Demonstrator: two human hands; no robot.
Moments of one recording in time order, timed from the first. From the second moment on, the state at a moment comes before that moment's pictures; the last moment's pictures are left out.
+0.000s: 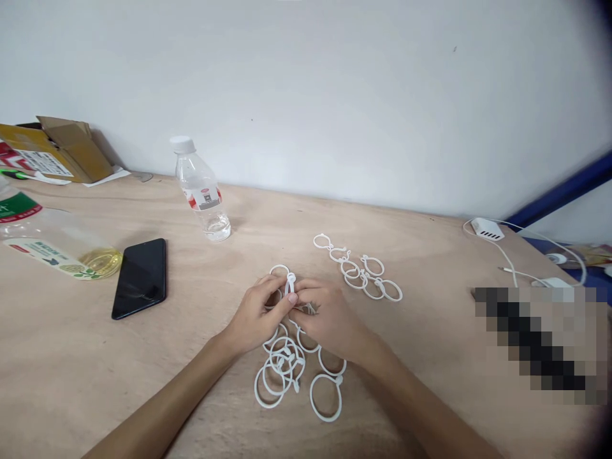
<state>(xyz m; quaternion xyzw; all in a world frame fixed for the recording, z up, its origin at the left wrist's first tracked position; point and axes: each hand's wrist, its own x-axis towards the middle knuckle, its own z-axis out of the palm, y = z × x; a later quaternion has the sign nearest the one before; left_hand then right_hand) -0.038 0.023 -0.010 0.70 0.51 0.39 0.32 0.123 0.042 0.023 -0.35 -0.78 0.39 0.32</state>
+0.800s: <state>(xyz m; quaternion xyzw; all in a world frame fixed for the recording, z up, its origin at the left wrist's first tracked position) -0.040 0.021 -0.009 0.73 0.50 0.39 0.25 0.129 0.051 0.025 -0.42 -0.64 0.56 0.33</state>
